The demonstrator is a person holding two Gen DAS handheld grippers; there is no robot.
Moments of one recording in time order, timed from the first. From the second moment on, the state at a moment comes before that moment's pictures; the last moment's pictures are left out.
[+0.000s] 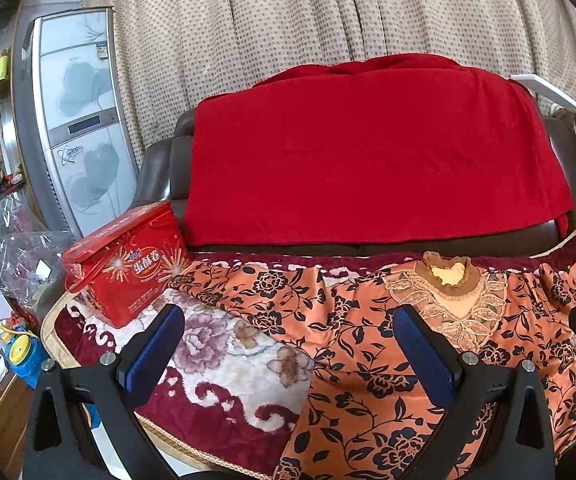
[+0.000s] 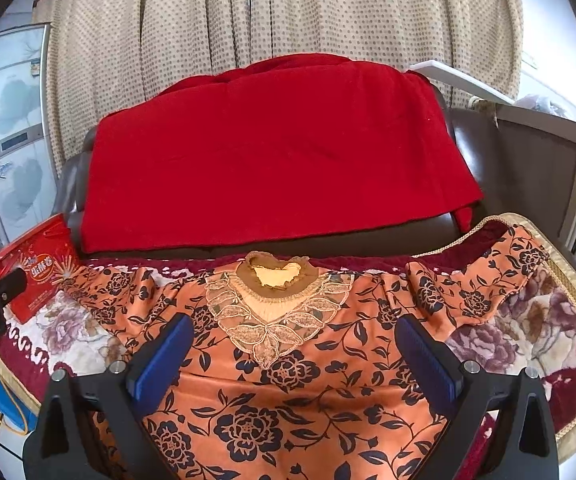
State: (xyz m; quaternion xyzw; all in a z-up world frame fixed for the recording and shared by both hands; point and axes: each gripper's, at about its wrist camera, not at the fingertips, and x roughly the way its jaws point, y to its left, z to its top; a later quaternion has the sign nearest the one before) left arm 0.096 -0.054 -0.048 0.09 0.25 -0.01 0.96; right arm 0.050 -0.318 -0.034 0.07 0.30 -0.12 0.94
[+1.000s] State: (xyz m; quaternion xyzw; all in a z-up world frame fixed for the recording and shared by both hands) left arm 0.121 -0.067 -0.062 0.10 0.27 -0.01 0.96; right arm 0.065 -0.326 -0.039 0.07 0.31 -0.13 0.94
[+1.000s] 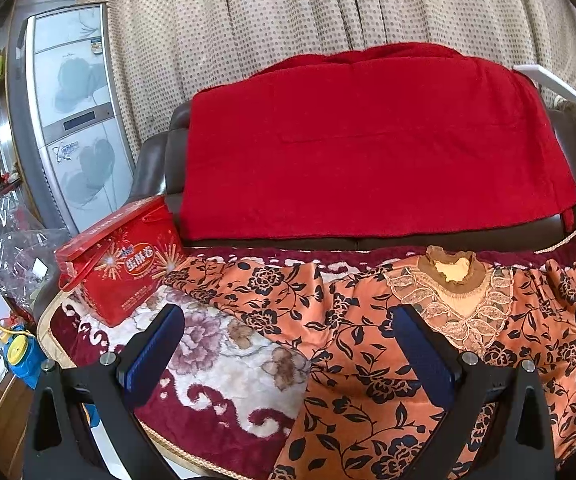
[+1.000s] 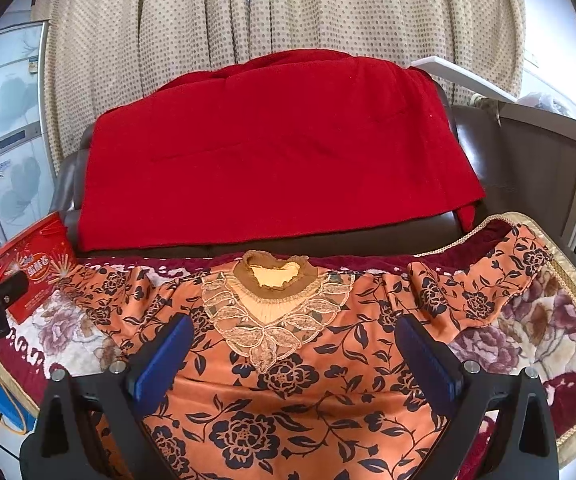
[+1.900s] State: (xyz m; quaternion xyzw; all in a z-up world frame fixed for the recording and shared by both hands) left arm 0.250 -0.176 -0.258 0.14 0.38 -0.04 0.91; right arm 0.067 -0.735 -0.201 0.46 0.27 -0.28 0.80
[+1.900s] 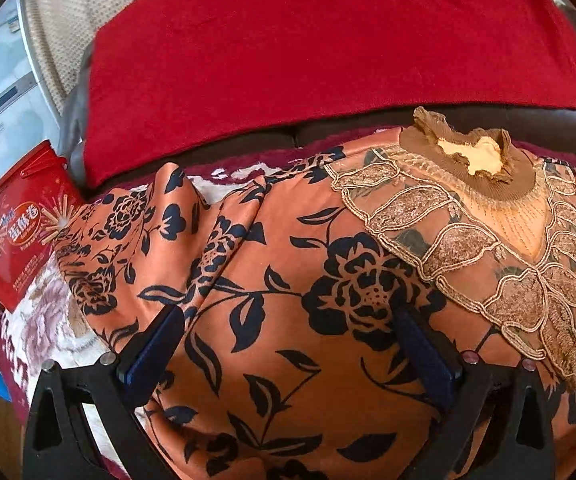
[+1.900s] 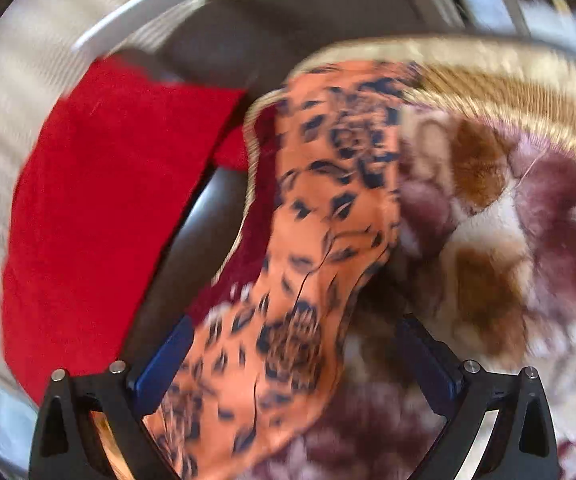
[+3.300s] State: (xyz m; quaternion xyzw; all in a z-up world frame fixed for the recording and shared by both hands) left arm 0.285 -0.063 -0.208 0.09 0.40 -0.01 0.91; right arm 0.238 -0.349 -0.216 0.29 0.47 0.06 0.83
